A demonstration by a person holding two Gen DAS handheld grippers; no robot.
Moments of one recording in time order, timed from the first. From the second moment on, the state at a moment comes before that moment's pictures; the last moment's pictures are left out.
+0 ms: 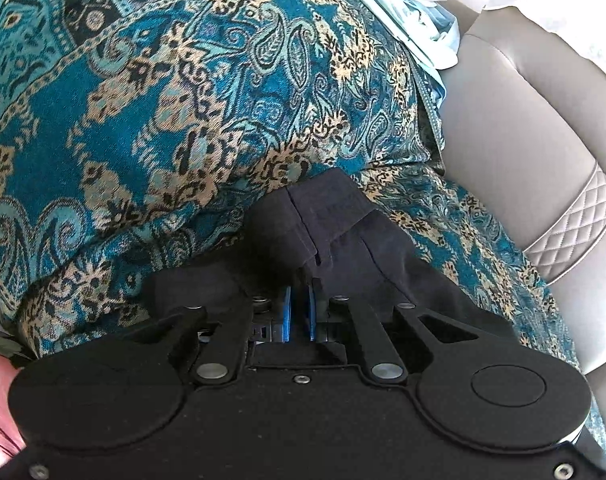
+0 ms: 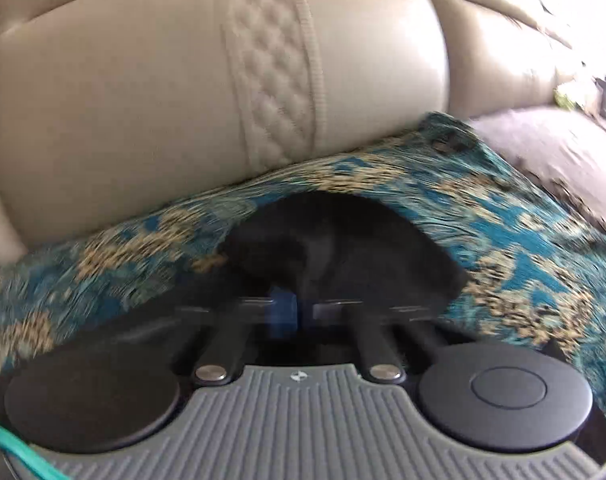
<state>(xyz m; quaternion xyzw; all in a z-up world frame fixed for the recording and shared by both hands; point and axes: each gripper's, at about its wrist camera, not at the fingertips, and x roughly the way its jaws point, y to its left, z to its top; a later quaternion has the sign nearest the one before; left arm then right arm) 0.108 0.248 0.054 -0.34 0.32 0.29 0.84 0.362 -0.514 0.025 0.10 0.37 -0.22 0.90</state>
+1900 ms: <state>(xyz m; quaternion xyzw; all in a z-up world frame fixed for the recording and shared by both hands) 0.073 0.244 0.067 -0.22 0.39 0.28 0.85 0.054 -0.601 0.025 0.32 0.33 -0.34 0.82</state>
